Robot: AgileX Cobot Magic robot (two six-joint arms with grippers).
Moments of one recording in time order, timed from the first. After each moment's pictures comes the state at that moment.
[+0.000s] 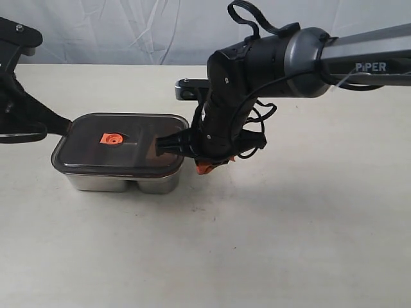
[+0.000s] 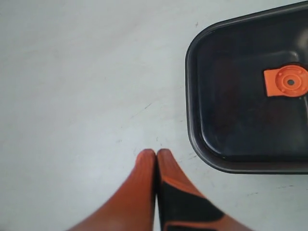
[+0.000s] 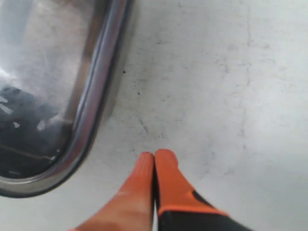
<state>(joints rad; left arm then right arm) -0.52 1.32 -0.88 0.67 0.84 -0.69 0.85 1.98 -1.37 0.07 0.75 0.42</state>
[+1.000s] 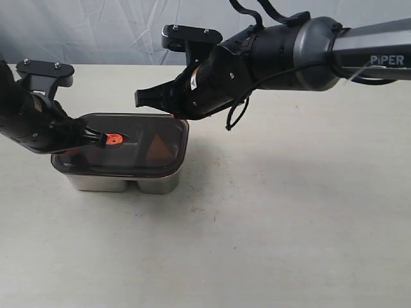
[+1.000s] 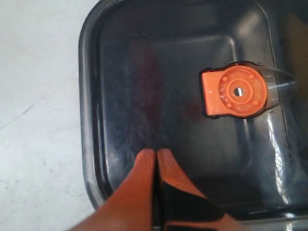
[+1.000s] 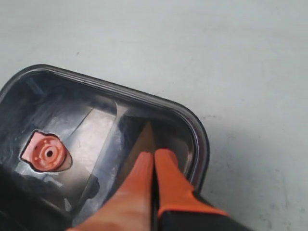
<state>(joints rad) -0.30 1.61 -0.88 0.09 0.47 -0.20 0.85 1.95 -1.37 -0.06 0.33 0.48</state>
